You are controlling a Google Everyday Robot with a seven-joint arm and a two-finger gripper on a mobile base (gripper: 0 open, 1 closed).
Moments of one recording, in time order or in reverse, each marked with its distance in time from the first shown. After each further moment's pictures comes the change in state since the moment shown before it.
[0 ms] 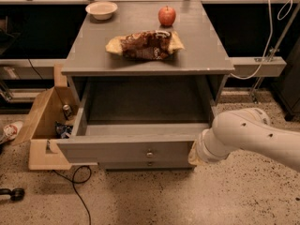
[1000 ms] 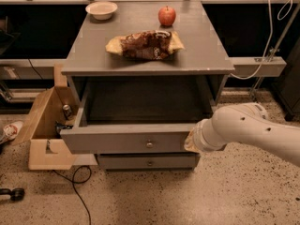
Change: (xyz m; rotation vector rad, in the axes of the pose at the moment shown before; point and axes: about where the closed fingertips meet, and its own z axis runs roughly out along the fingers) arm -0.016 -0.048 -0.002 0.127 -0.064 0.026
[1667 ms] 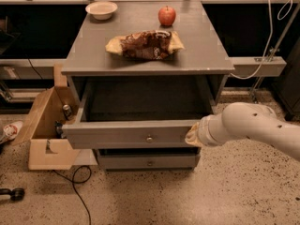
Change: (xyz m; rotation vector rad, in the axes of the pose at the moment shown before) arm 0.004 -0.023 0.003 0.040 -0.103 0.031
